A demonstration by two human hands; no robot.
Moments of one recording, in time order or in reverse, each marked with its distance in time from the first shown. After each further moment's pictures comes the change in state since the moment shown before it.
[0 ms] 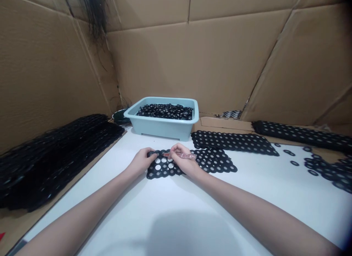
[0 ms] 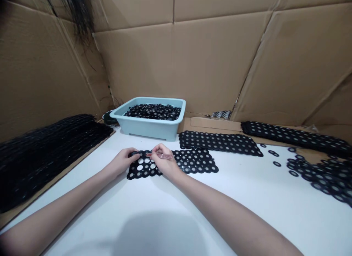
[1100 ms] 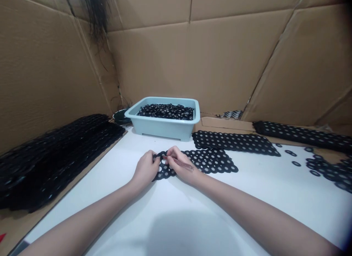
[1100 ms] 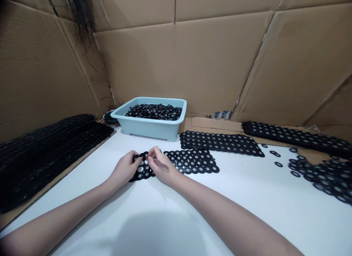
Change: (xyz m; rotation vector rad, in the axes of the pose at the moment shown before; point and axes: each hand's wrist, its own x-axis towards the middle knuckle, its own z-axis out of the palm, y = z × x) left_hand -0.023 0.021 0.016 0.293 0.156 -0.053; right_hand -0.011 -0.005 0.002 -0.221 -0.217 -0.145
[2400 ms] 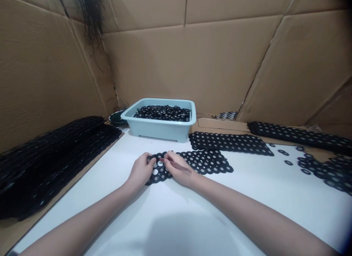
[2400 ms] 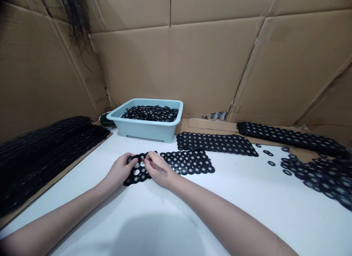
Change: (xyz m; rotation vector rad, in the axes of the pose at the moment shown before) left_hand 0.003 -0.005 -0.003 -0.180 -0.024 -0.048; right_hand -0.003 -0.004 -0.005 -0.159 -0.015 0.006
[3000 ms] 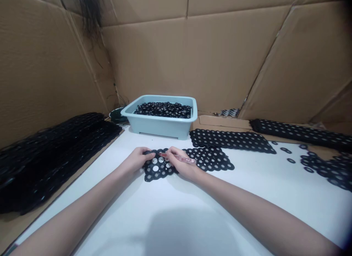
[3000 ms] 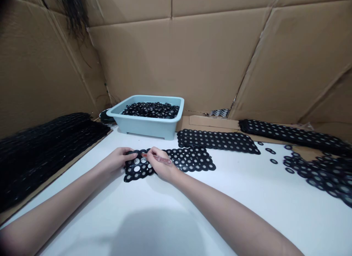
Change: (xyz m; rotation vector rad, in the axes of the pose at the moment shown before) left_hand 0.020 -0.009 -0.015 -0.443 -0.272 -0.185; right_hand 0.002 0.006 -0.003 0.151 0.025 0.127
